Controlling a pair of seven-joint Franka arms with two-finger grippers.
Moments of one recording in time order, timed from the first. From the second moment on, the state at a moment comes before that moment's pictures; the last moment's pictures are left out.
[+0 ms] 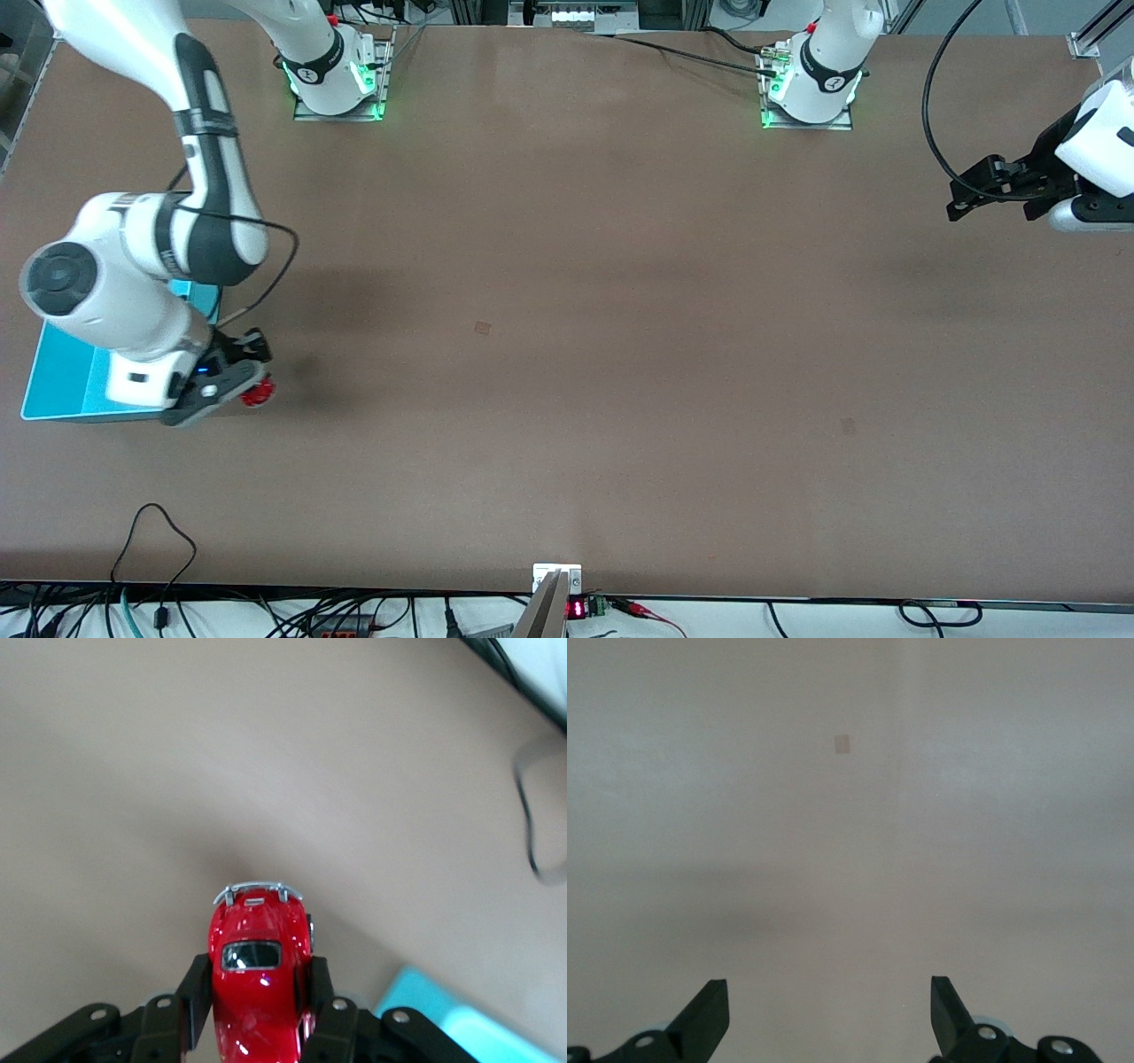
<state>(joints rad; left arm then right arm) 0.00 -0.06 -0.02 -1.68 -0.02 1.60 -0.05 0.33 0.47 -0.37 -1.65 0.14 2.17 -0.63</state>
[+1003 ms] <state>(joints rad) 0.00 -0.05 -0.02 -1.68 -0.02 1.60 -0.05 -0.04 0.55 -0.36 -1.76 0.21 2.28 -0.50</state>
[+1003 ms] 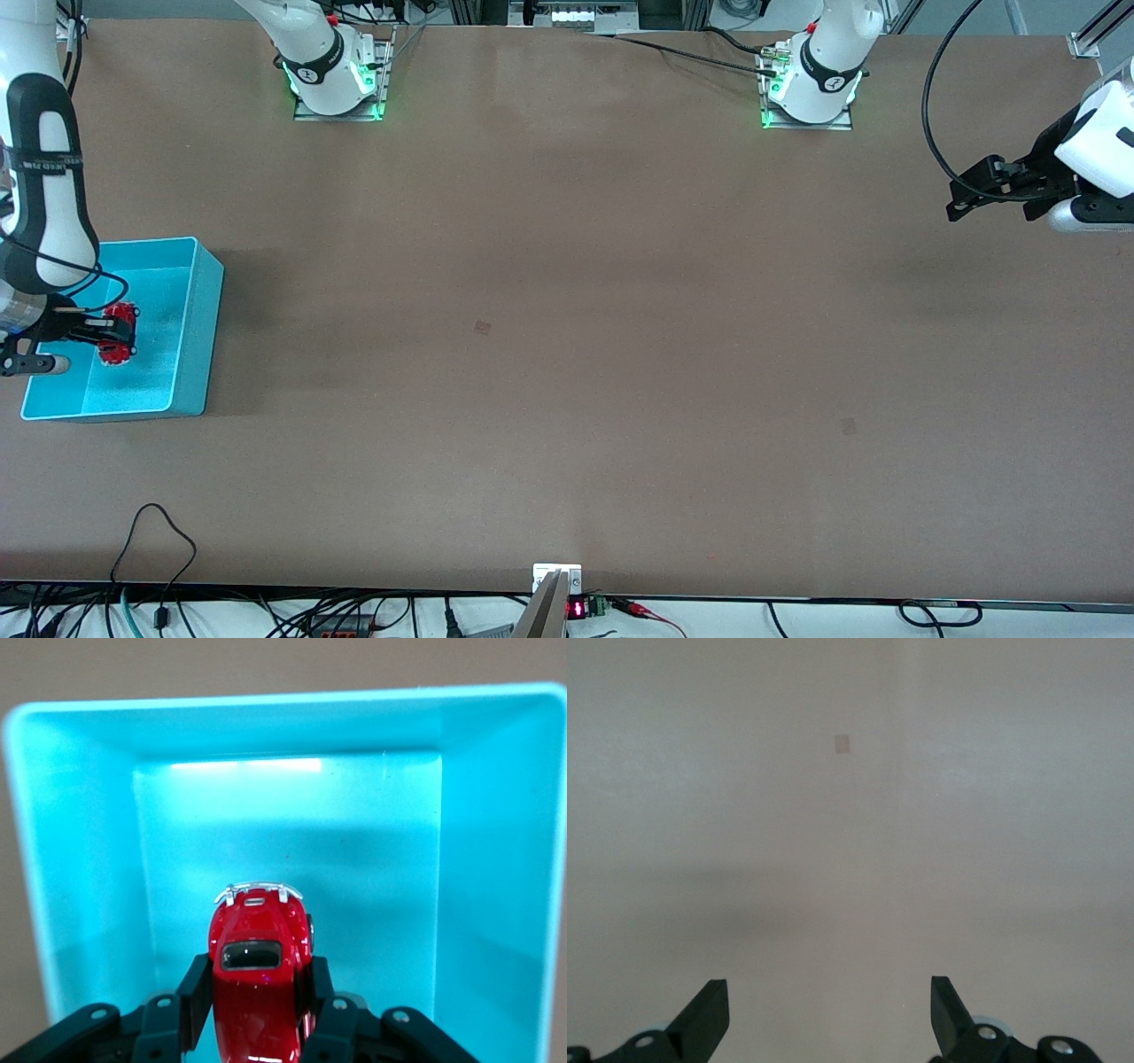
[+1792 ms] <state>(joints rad) 0.00 -0.05 -0.02 -1.68 -0.02 1.60 -0.05 -0.04 0.63 -0.36 -1.82 0.26 2.38 -0.49</state>
